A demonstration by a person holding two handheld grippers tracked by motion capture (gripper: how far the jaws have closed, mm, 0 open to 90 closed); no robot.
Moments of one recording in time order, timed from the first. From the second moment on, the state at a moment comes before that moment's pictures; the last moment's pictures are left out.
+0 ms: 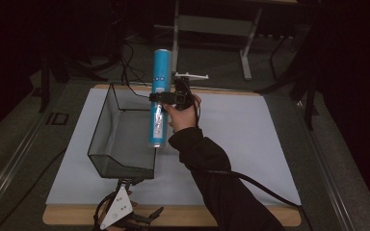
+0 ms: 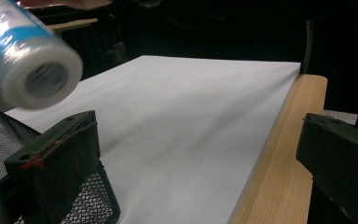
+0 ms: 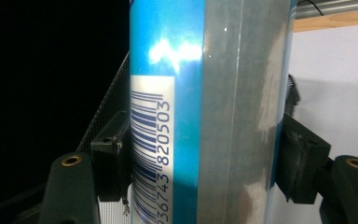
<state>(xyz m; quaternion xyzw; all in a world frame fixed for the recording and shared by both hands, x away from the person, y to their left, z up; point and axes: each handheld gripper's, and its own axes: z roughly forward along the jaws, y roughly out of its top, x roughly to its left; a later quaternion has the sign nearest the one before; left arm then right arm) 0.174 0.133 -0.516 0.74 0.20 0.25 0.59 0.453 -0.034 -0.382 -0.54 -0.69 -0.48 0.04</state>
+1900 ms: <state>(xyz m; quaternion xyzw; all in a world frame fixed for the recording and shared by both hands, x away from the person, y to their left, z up) 0.170 0.141 -0.508 0.72 0.23 0.28 0.60 0.426 0.029 -0.476 -0.54 -0.75 -0.37 0.00</state>
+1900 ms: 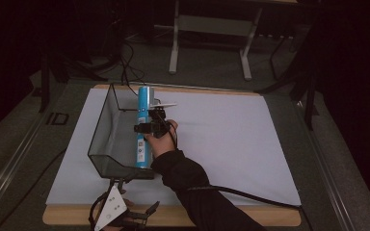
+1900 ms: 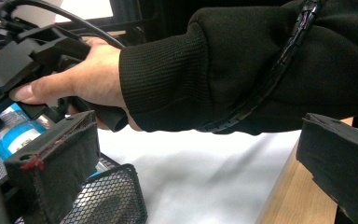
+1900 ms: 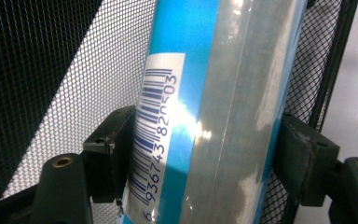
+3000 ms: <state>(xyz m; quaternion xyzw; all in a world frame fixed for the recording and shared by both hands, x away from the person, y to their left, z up) 0.174 0.135 -0.512 0.73 0.23 0.27 0.59 0.412 -0.029 -0.418 -0.40 -0.84 -0.35 -0.12</state>
